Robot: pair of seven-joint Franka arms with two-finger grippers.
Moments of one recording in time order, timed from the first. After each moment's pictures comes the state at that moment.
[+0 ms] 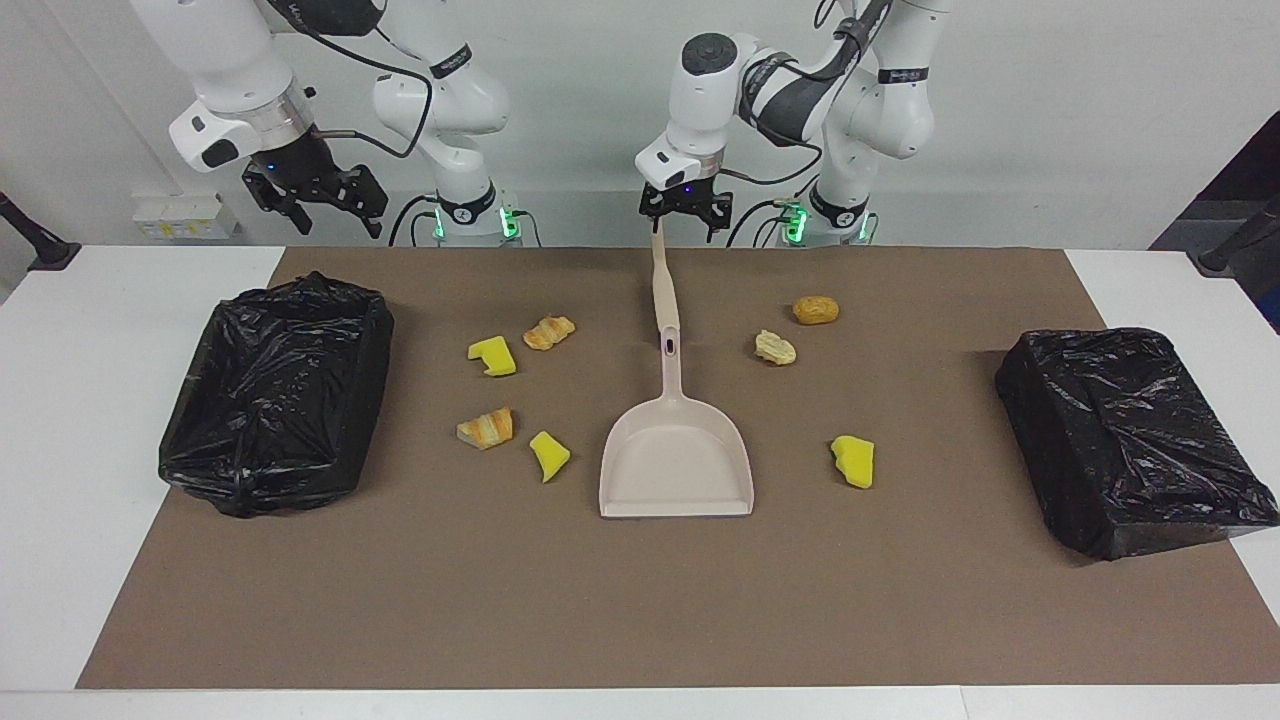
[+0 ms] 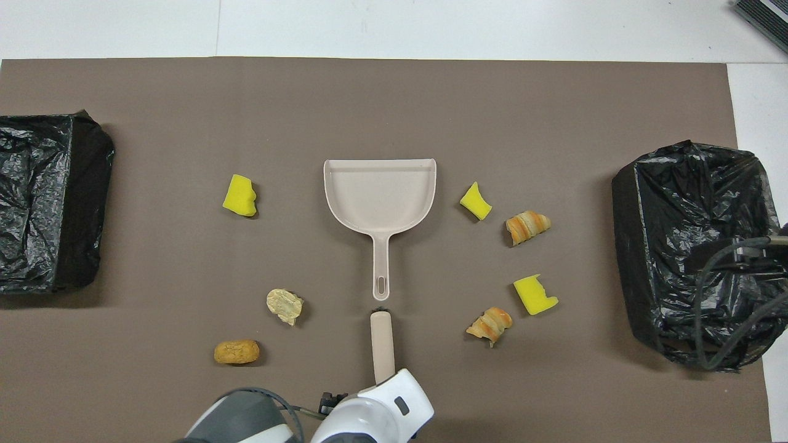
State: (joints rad) left arm -1.04 -0.23 0.02 -2.38 -0.11 2.14 -0.71; right arm -0.06 -0.18 0.00 -1.78 0.03 1.50 0.06
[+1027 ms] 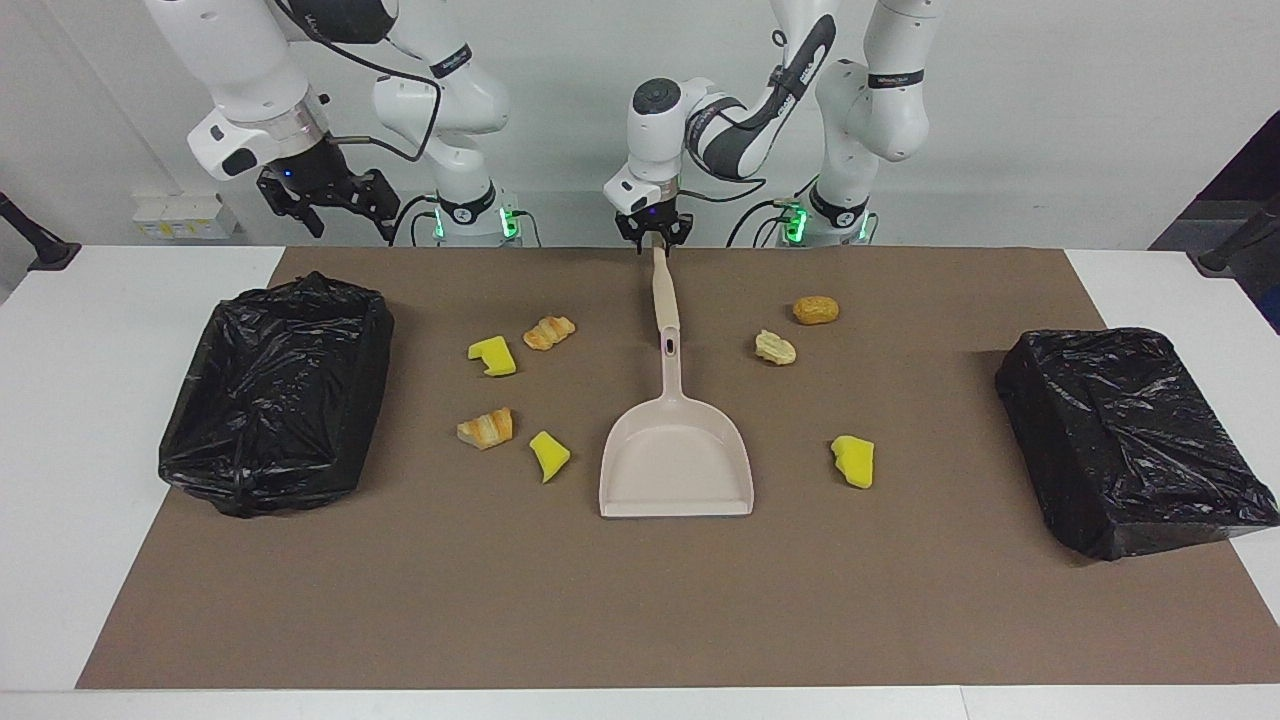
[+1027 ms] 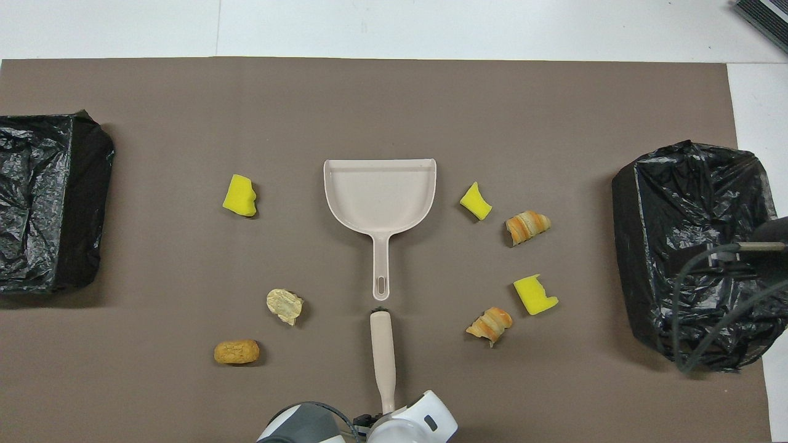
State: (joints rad) left arm -1.16 -0.08 0.03 -2.41 -0.11 2.28 -0.87; right arm -0.01 -0.18 0.01 -1.83 0.03 1.56 0.05
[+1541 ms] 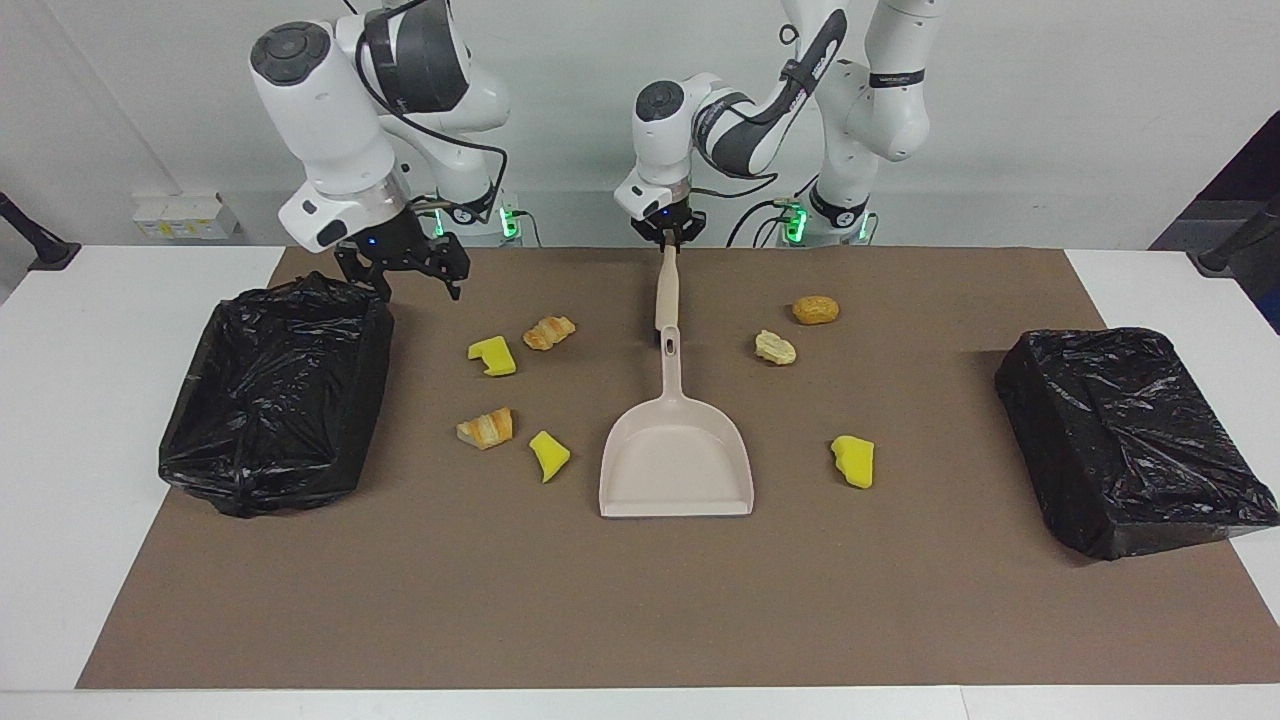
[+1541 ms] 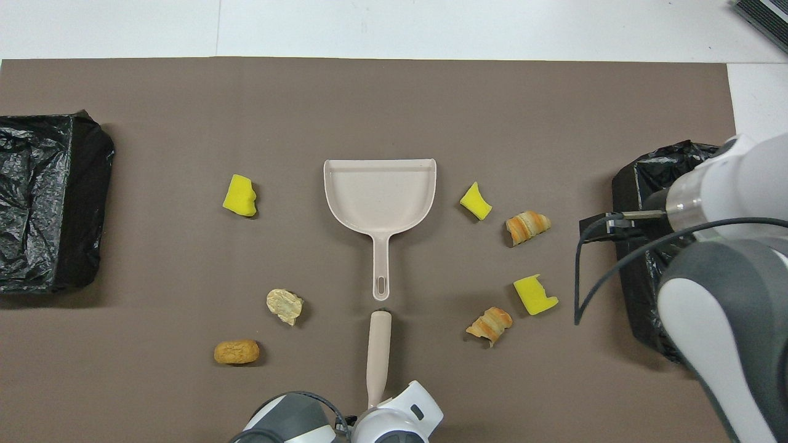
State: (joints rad) left arm -1.12 -0.13 0.05 -2.38 -0.07 2.06 -0.84; right arm 0.14 -0.05 0.01 -1.86 0.06 1.78 0.16
